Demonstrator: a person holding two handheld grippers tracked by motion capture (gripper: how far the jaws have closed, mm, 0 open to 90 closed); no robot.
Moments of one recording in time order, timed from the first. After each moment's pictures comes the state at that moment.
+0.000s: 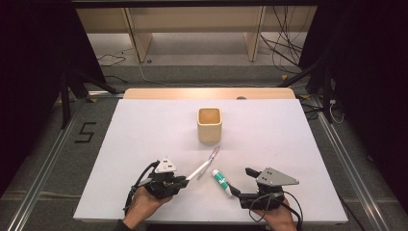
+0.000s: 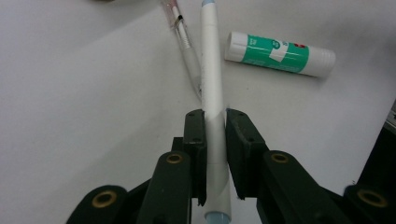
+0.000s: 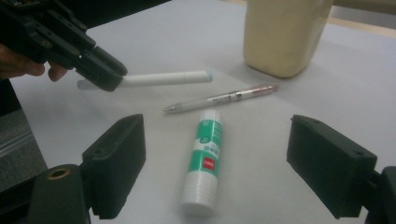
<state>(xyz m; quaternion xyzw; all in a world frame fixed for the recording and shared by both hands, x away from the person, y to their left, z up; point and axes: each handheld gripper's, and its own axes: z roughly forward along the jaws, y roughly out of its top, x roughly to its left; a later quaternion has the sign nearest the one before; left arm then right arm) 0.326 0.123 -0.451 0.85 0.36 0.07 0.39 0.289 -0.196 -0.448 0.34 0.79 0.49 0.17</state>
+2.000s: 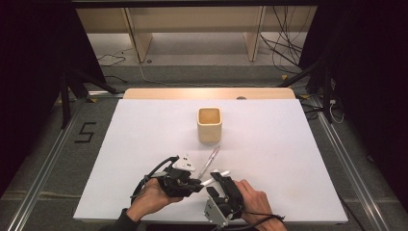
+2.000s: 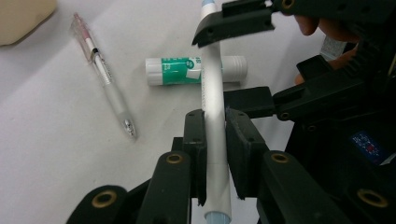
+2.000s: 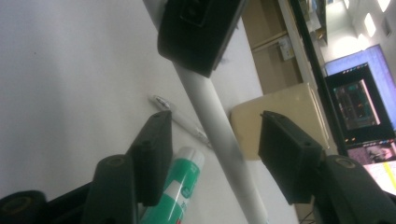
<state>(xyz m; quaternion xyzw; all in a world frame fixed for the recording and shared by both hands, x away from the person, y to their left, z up) 0.323 0.084 -0.414 0.90 0.26 0.02 0.36 0.266 -0.097 -0.468 -0.02 0.84 0.25 0.48</state>
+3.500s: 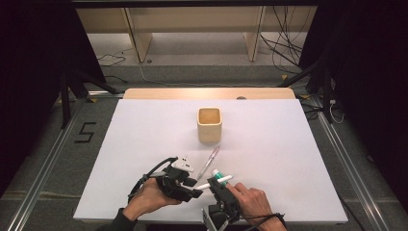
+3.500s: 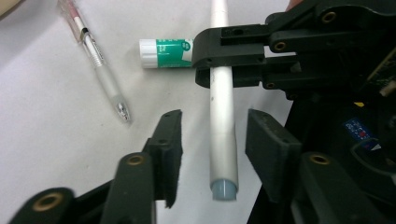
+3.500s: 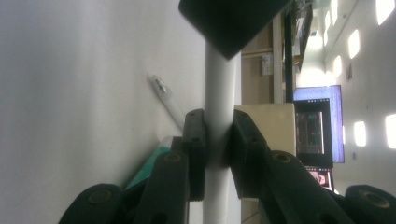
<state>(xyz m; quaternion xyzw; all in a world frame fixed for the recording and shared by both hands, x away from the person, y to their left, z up) 0.326 0.091 -0.417 0.90 0.26 0.00 0.34 0.261 -0.093 -0.481 -0.12 0.82 0.16 0.54</state>
